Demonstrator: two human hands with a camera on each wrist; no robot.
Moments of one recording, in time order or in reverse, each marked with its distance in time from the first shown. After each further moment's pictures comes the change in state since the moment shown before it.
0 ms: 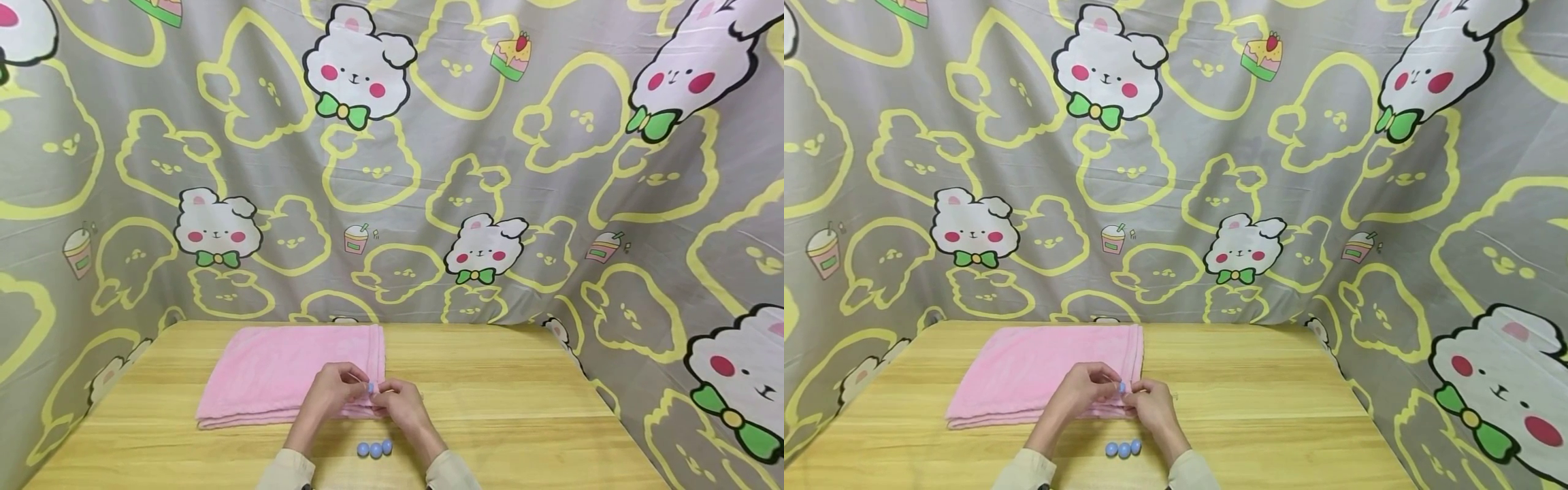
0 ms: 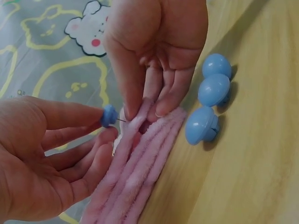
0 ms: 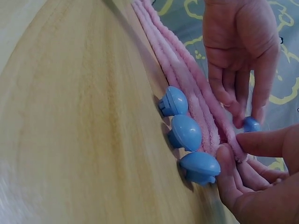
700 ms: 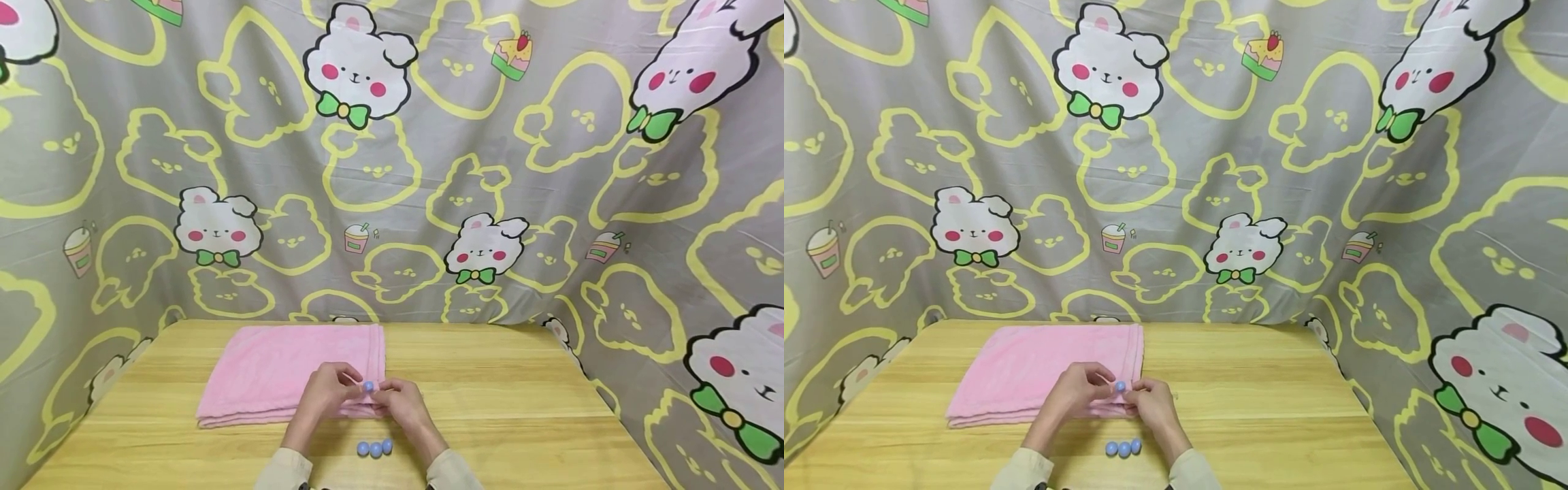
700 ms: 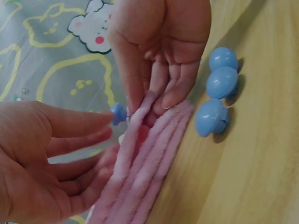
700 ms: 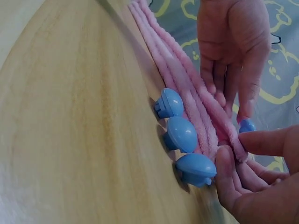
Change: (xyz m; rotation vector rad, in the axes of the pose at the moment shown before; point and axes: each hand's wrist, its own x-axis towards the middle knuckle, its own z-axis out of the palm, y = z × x) left_hand -0.003 0.003 -0.007 0.173 0.044 -0.019; right_hand -0.002 -0.004 -0.002 0.026 -0.005 0.033
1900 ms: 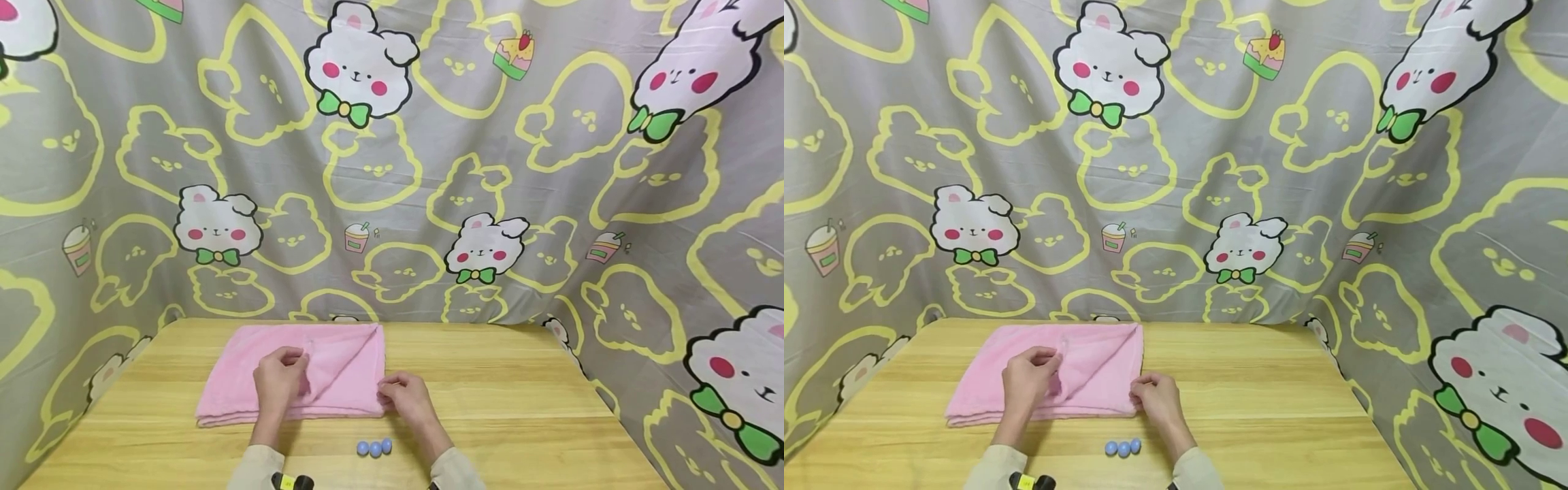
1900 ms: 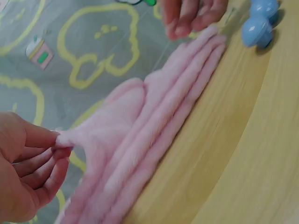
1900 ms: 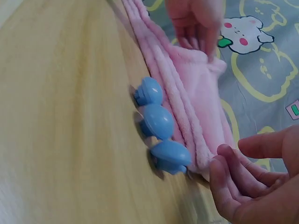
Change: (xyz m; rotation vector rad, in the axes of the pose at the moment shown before) left_hand 0.012 -0.046 -0.039 -0.068 0.600 -0.112; right_hand 0.001 -0.010 -0.010 -0.049 0.050 -0.024
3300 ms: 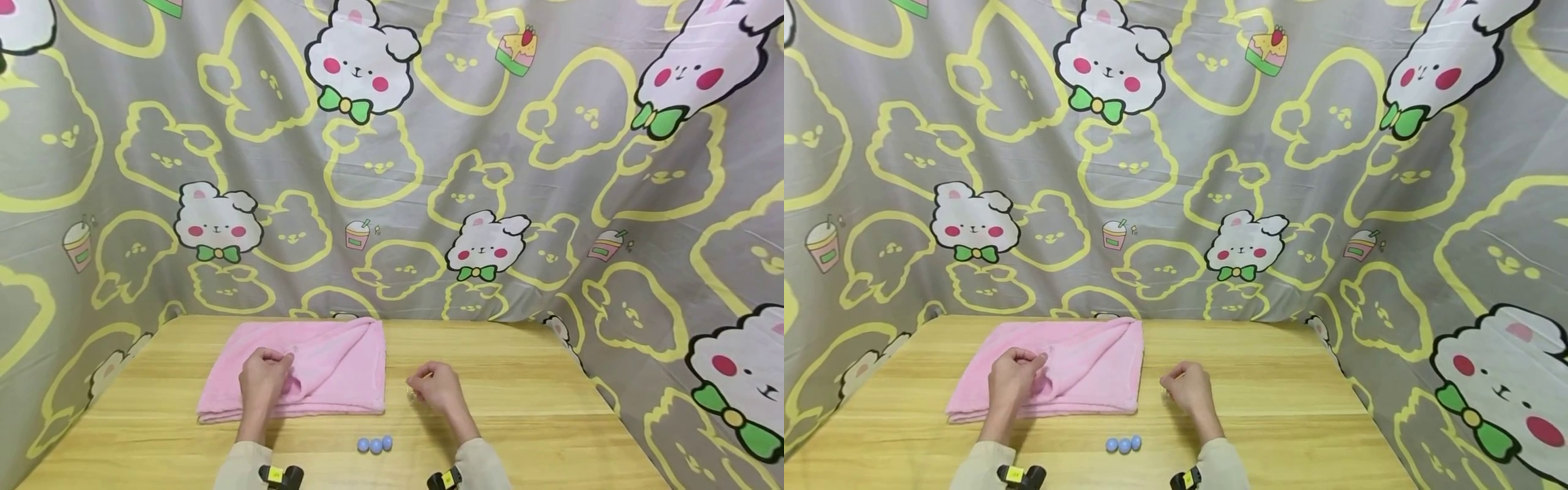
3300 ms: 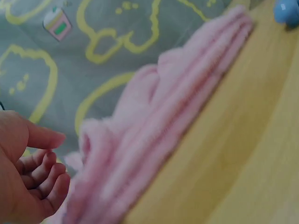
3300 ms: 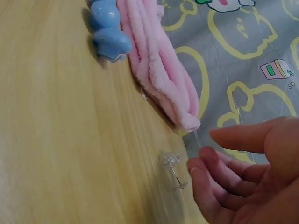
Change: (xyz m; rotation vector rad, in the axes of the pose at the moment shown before) left_hand 0.010 -0.022 -0.021 0.039 -0.063 -0.168; right_hand 0.007 -0.006 -0.052 -0.391 0.090 -0.042
